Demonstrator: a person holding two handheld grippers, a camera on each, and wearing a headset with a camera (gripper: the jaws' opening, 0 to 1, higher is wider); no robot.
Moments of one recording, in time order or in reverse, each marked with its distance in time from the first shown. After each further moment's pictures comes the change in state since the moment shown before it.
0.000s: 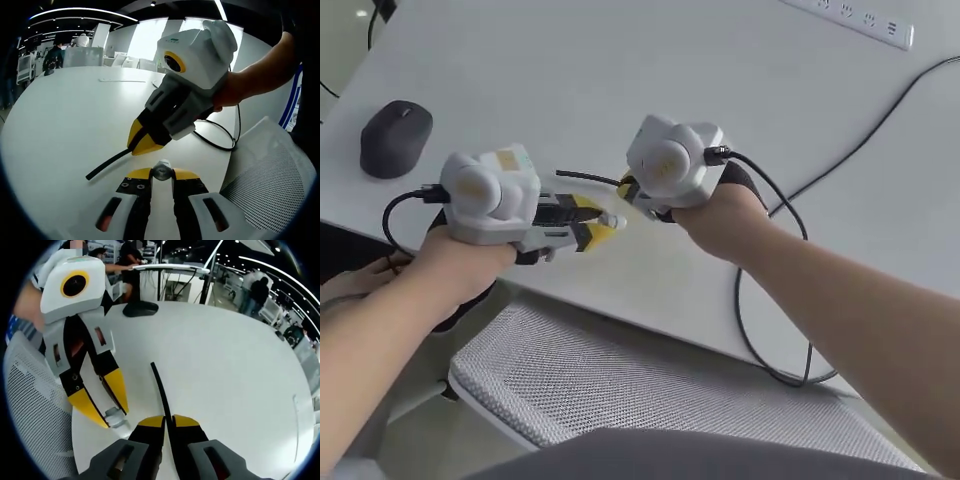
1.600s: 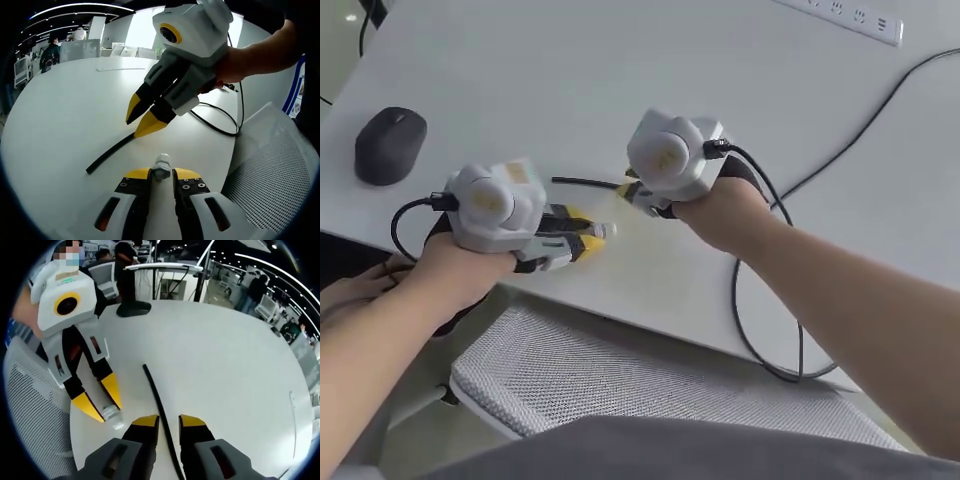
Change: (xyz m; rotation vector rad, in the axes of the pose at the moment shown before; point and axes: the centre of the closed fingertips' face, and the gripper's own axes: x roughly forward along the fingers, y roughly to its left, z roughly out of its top) left arm 0.003 0.006 -0.022 0.040 0.109 0.018; right arm -0.016 -0.009 0.004 0.026 0.016 -0.033
